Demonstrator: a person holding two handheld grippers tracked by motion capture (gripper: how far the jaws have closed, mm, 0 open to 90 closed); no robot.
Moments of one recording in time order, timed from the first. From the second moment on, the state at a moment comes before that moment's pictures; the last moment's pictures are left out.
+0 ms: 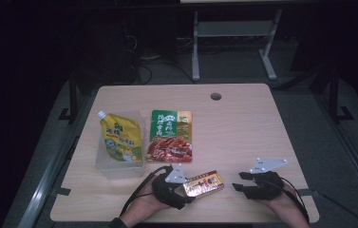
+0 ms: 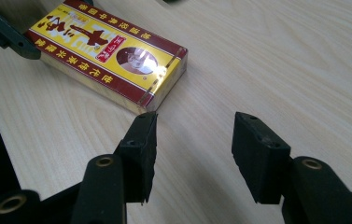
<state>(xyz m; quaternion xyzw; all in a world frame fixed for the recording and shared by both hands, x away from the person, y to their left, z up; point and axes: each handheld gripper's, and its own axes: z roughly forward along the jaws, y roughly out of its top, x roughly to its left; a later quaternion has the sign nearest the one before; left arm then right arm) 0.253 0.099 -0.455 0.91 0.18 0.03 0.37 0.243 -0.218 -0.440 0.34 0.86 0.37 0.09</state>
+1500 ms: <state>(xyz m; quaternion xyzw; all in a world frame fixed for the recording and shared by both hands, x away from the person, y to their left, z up) 0.254 0.150 -0.406 0.87 0.20 0.08 0.44 0.258 -0.164 -0.427 0.30 0.83 0.46 0.00</state>
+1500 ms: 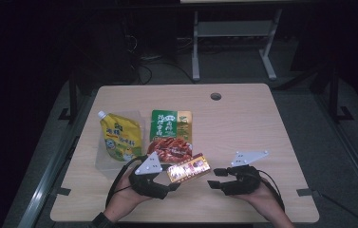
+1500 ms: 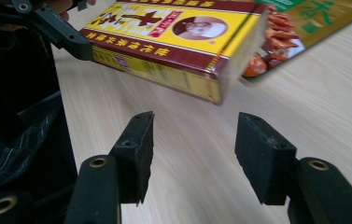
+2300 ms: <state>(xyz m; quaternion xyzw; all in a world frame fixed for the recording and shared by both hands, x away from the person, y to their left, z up) 0.252 0.147 -0.409 0.88 0.19 0.06 0.42 0.264 -0.156 -0.421 0.29 0.84 0.45 0.08</state>
